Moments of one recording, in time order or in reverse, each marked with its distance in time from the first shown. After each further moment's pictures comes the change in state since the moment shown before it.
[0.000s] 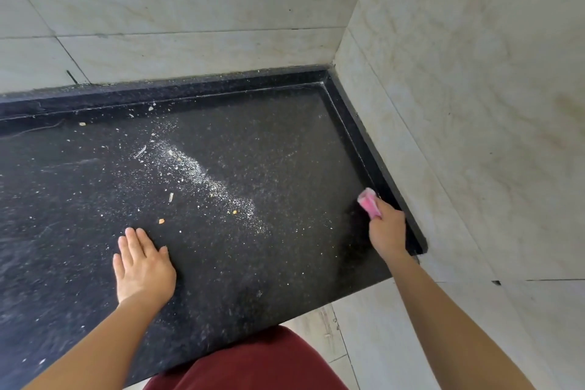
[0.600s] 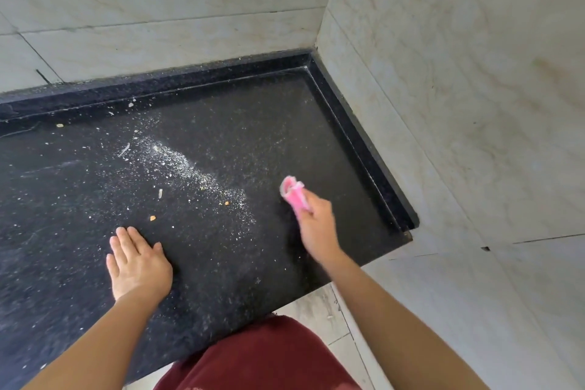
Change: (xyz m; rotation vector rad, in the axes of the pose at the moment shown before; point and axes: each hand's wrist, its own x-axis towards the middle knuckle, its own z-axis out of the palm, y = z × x) left_hand -0.005 0.004 -0.004 -0.001 -0.016 0.006; right_hand -0.070 -0.056 0.065 0.509 -0.078 -0.404
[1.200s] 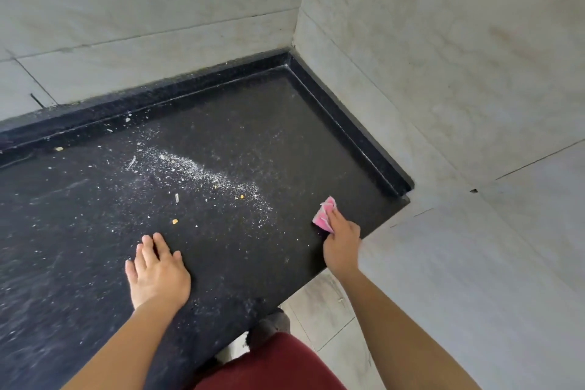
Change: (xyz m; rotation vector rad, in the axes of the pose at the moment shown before) left_hand 0.008 -0.043 -0.020 0.132 -0.058 0.271; right_hand -0.087 0.022 0.026 -0.487 0.226 0.563
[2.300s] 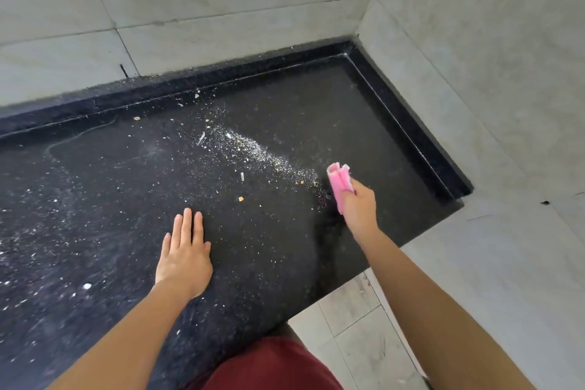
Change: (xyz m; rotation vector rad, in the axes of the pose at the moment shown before) left_hand 0.025 -0.091 -0.016 0.167 -0.153 0.249; right_hand -0.015 -0.113 0.027 0.530 -0.113 -0.097
